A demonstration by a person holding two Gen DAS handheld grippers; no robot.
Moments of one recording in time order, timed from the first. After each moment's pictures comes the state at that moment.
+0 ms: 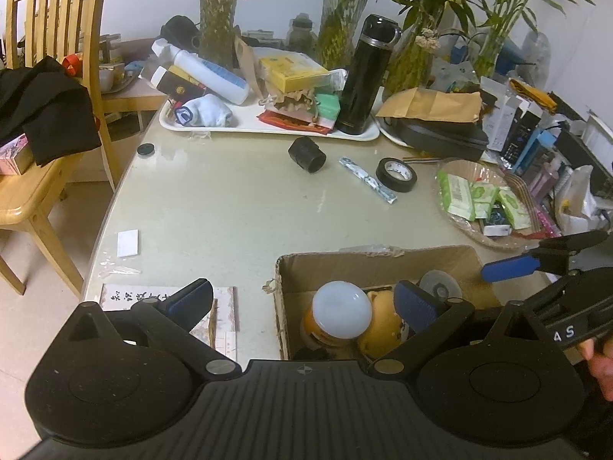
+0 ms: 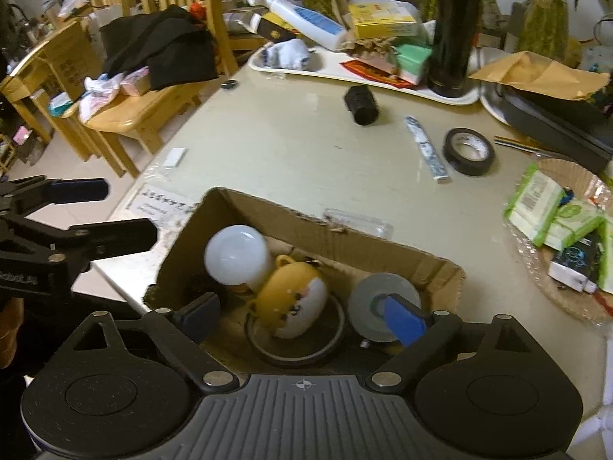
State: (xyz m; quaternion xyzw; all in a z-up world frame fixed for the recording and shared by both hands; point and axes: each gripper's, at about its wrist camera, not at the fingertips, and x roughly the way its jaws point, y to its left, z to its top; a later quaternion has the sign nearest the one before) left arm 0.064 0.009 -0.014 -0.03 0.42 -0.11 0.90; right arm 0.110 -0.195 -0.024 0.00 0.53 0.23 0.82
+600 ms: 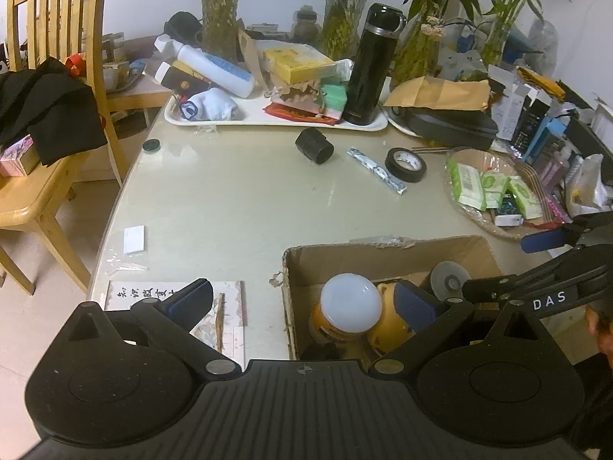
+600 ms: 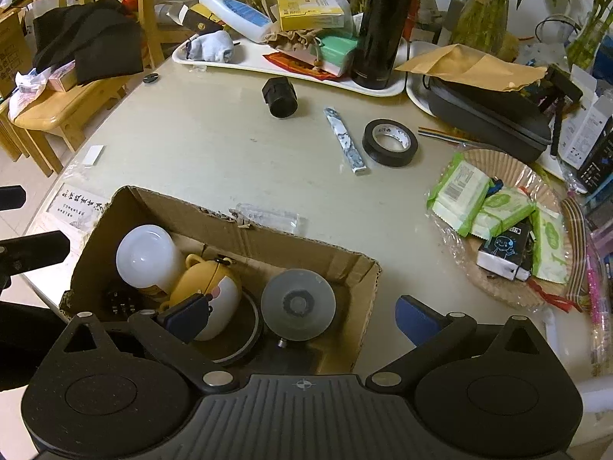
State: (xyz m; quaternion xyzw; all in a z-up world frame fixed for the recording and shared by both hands) left arm 0.065 0.005 -0.019 -0.01 0.43 -0.10 0.90; right arm 0.118 -0.208 -0.033 -0.05 0.54 0.13 0.83
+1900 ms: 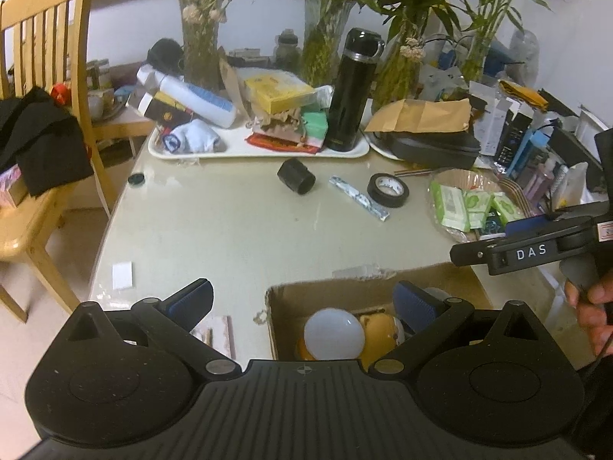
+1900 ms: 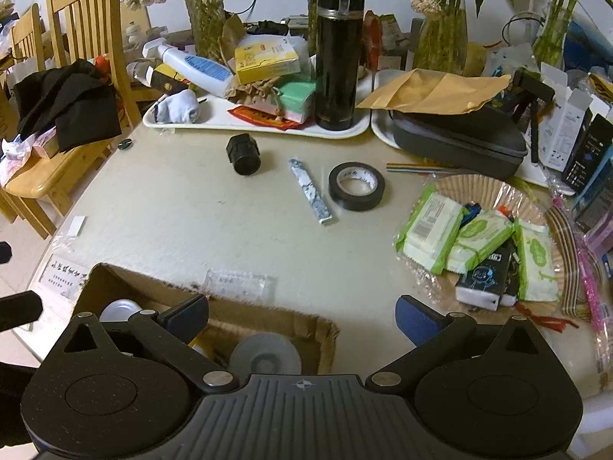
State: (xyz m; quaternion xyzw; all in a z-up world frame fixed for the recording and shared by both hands) left arm 0.073 -0.004 -0.003 0.00 0.39 -0.12 0.91; right arm 0.145 -0.242 -0.026 0.01 0.49 0.10 0.87
